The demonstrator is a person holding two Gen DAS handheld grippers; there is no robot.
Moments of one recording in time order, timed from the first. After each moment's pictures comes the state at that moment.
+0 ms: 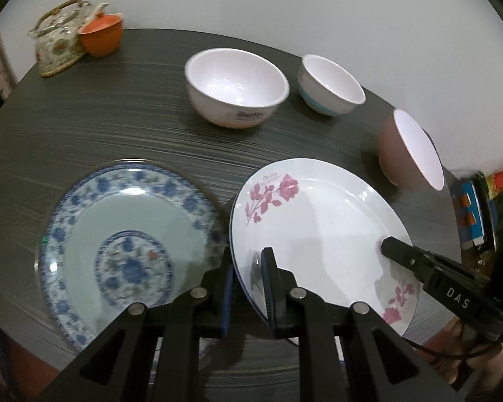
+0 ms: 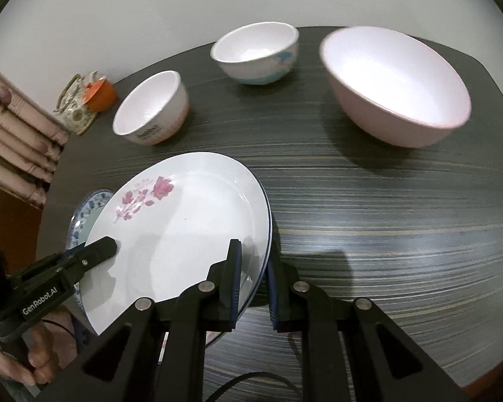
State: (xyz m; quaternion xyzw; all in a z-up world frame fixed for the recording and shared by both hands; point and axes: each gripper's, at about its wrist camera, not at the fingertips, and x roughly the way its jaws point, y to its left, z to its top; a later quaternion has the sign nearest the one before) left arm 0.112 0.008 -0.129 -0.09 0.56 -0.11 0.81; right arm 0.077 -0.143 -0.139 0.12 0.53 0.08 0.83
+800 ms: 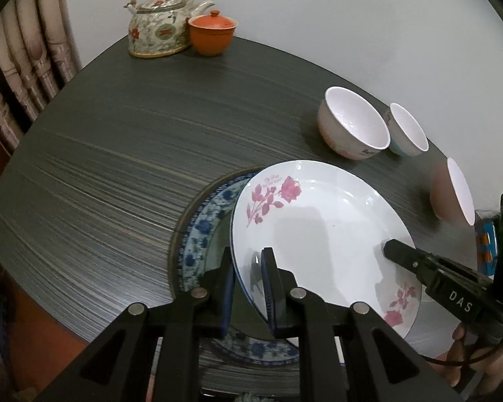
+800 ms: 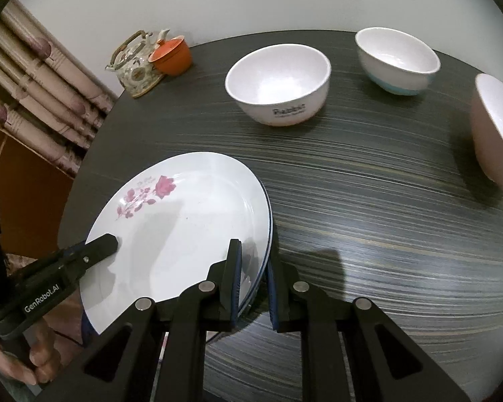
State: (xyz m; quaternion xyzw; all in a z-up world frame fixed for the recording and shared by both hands) left arm 0.088 0.136 -0.120 -0.12 0.55 -0.02 0.83; right arm 0.092 -0.007 -0.136 0.07 0.53 0.17 0.82
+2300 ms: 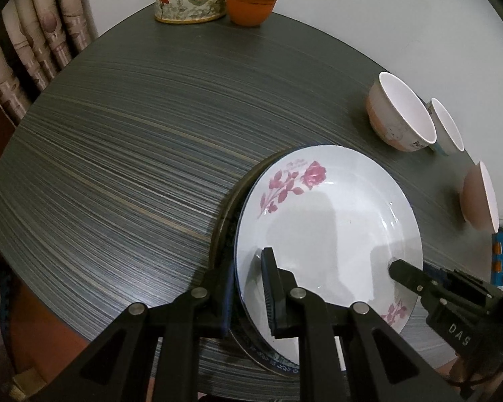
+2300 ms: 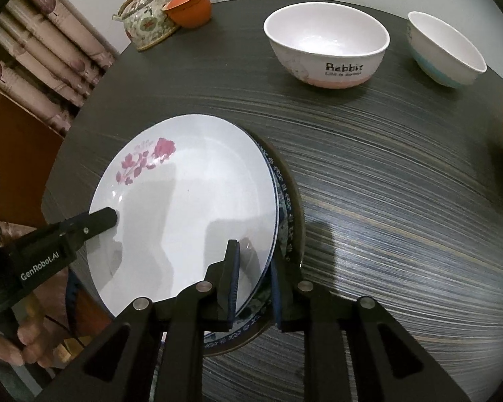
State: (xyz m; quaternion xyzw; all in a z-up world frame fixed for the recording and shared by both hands) left arm 0.098 0.157 -0.161 -0.13 0.58 0.01 0.80; right arm 0.096 0.039 -0.170 0.01 0.58 0.18 0.80
